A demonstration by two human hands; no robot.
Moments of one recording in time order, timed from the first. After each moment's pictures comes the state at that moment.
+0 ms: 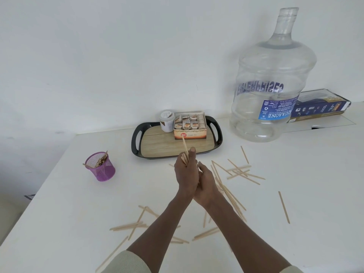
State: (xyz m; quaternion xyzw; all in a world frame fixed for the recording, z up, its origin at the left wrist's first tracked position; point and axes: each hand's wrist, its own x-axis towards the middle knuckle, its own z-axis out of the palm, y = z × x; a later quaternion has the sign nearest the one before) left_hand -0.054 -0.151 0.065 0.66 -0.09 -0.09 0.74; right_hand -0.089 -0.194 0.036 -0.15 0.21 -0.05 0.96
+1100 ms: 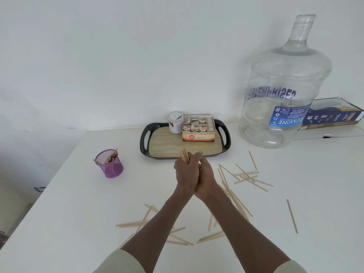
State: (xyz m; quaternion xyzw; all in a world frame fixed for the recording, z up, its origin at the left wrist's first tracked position) left_hand -0.043 -0.132 0.084 0.68 -0.07 -0.11 0.72; right_hand -0.066 -0.180 0.069 -0.28 0.16 -0.03 0.95
